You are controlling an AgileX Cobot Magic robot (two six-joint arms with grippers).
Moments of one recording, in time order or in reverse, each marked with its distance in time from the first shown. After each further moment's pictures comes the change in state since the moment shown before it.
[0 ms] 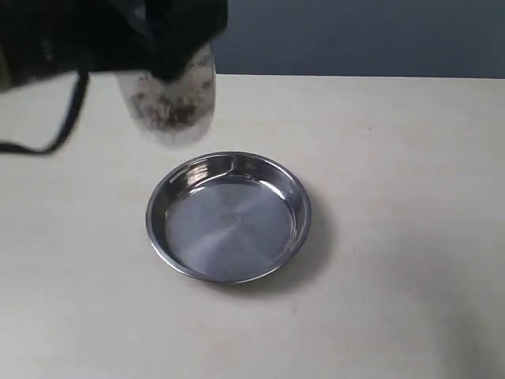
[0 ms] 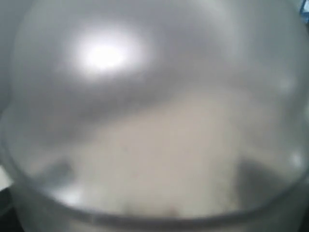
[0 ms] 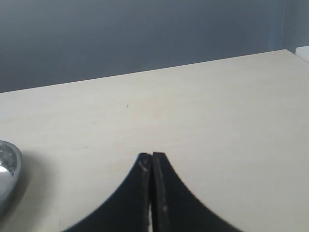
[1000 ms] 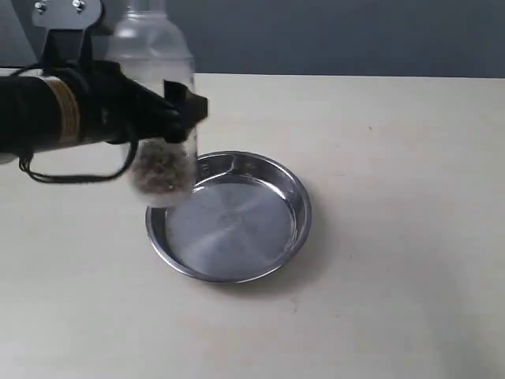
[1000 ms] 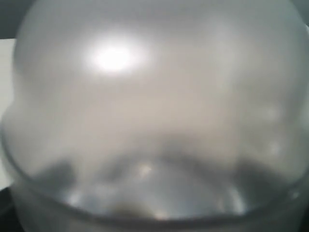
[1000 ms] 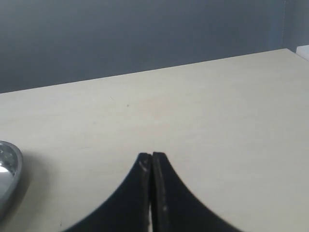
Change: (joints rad) left arm 0.058 0.206 0.038 -0.180 0.039 0.058; right arm 0.000 0.000 0.000 0.006 -0.002 0.000
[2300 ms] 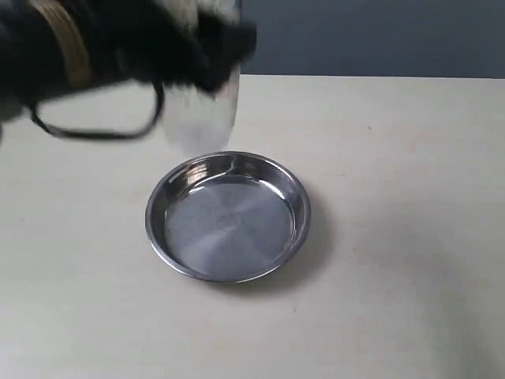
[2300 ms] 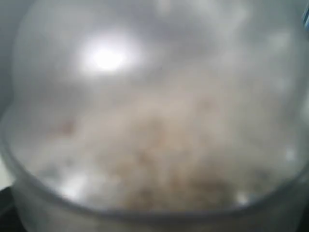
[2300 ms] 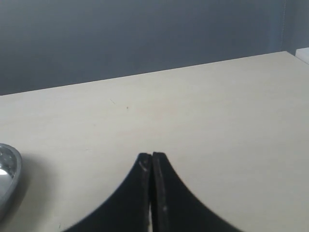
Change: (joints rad) left arm -0.055 -0.042 -0.134 -0.216 -0.050 0.340; right arm 0.000 0.000 0.000 0.000 -0.004 0.000
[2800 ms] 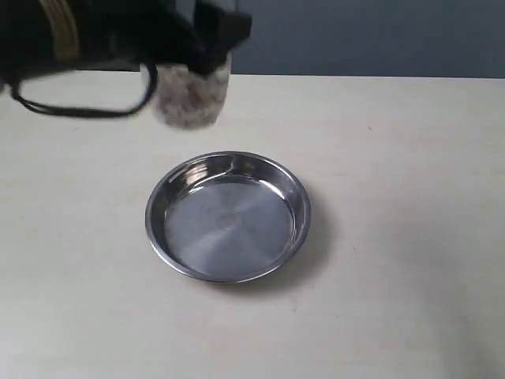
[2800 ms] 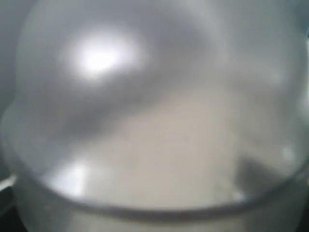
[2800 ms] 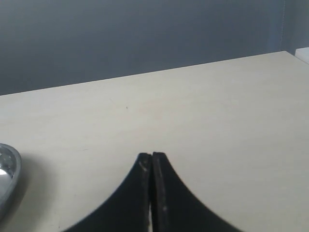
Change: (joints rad) left arm -0.031 -0.038 -0.046 0.022 0.091 0.041; right arm 0.000 0.000 0.000 0.000 0.000 0.000
